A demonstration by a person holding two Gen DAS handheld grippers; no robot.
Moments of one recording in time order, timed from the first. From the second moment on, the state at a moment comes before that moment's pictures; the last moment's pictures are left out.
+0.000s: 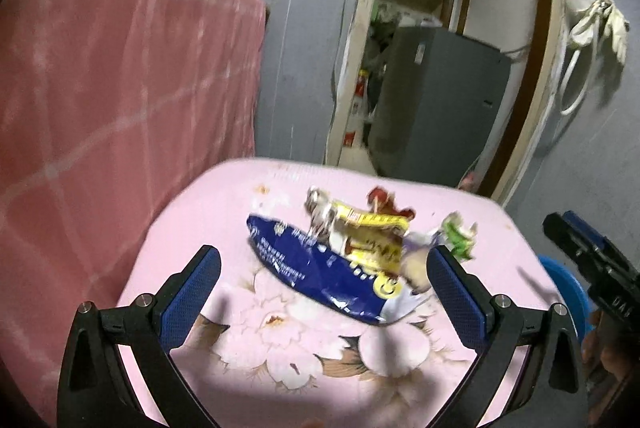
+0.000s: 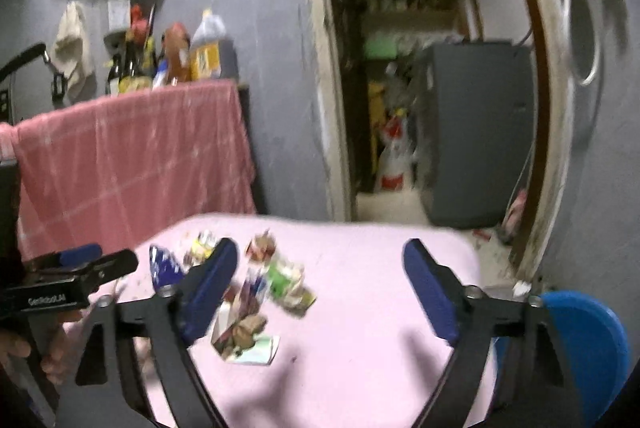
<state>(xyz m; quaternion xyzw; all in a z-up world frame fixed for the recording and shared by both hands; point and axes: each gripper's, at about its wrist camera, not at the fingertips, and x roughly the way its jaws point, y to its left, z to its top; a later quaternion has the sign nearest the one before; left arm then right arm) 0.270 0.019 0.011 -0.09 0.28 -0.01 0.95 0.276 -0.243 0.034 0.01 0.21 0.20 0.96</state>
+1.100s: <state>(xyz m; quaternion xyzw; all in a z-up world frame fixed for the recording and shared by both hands) 0.324 0.022 -0.026 -0.14 0.41 -0.04 0.90 0.290 -0.191 -0.019 -0.06 0.35 0.32 0.88</state>
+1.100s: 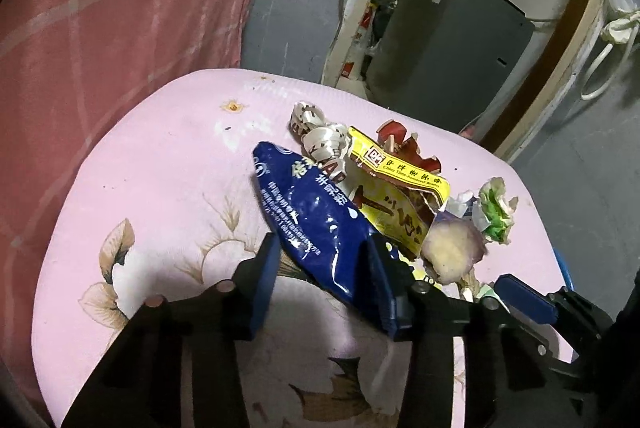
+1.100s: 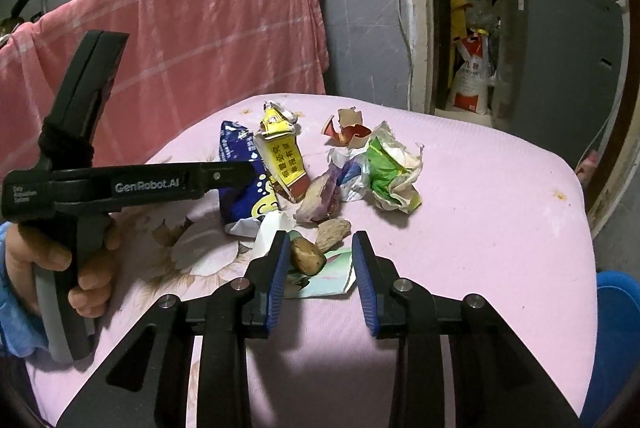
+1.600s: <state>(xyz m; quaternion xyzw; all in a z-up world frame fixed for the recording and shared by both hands) 0.332 0.004 -0.033 -0.09 0.42 -0.05 0.90 0.282 -0.193 -0.023 -0.08 0.35 0.31 0.88</state>
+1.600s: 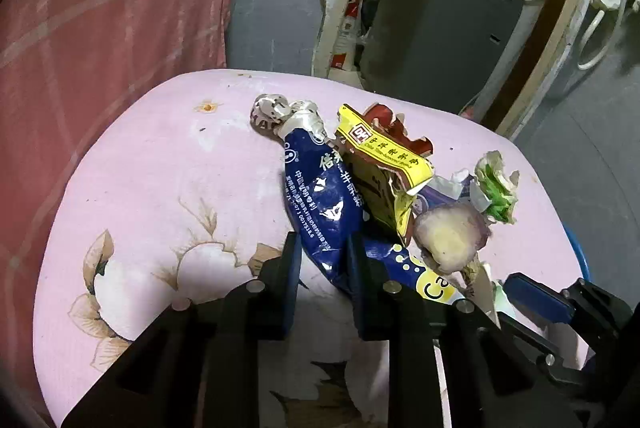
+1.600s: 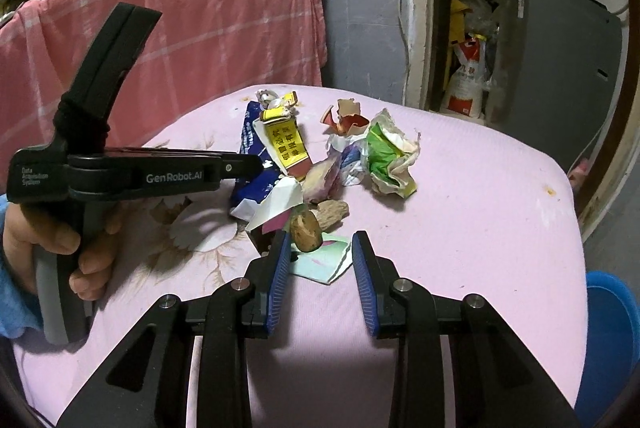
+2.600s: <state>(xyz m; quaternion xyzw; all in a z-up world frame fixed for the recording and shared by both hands) 0.319 0.016 -0.031 -0.15 0.42 -0.11 0.89 0.285 -0.201 -0.021 -0.06 0.35 0.33 0.88</state>
